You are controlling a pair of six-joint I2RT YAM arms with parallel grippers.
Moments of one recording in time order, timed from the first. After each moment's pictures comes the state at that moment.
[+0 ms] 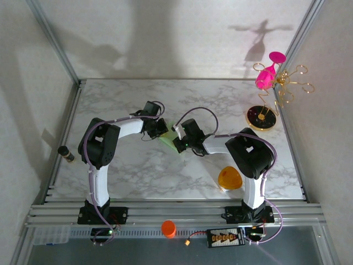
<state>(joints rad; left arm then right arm) -0.41 2.04 1.28 -0.28 0.29 -0.89 0.70 1.92 0.97 0.16 -0.18 0.05</state>
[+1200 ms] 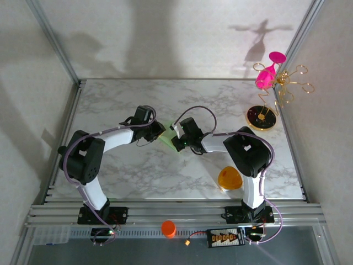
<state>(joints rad) -0.42 1.76 0.99 -0.09 0.30 -1.12 0.70 1.95 1.01 0.14 -0.19 0.04</state>
